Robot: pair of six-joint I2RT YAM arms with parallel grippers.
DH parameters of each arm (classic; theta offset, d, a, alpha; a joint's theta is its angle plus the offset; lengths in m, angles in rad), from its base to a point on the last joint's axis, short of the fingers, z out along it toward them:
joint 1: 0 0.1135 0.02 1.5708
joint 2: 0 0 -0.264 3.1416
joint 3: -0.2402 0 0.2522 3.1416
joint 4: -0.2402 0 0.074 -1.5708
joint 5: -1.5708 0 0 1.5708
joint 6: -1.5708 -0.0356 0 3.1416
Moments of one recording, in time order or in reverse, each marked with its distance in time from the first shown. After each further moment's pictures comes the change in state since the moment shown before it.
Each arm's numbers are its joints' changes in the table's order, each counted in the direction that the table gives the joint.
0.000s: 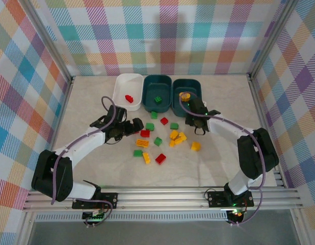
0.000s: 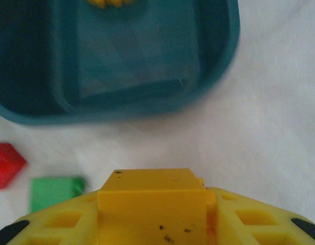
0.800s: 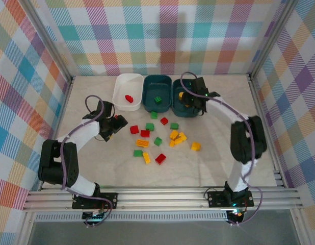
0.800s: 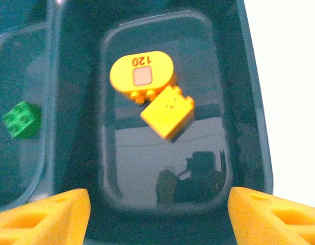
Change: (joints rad) left arm 0.200 -0.160 -0.071 -0.087 0.054 0.095; right arm -0.080 -0.138 -0.252 -0.018 0.106 0.049
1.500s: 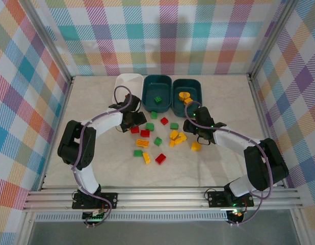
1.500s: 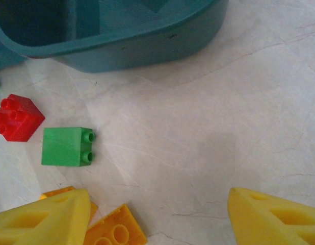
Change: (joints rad) left arm -0.253 -0.274 -0.275 -0.051 0.139 -0.038; right arm 0.074 0.291 0.543 0.211 0.034 -0.103
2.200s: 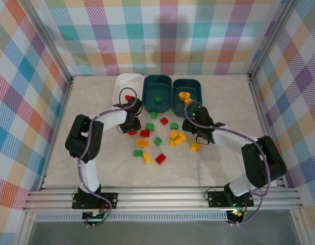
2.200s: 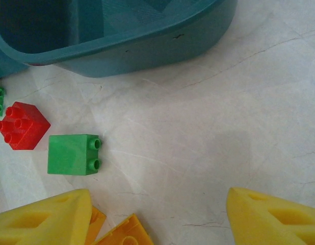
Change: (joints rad) left arm -0.001 -0.108 -0.034 -0.074 0.077 -0.140; right arm 0.000 -0.034 0.002 0.042 0.024 -0.038
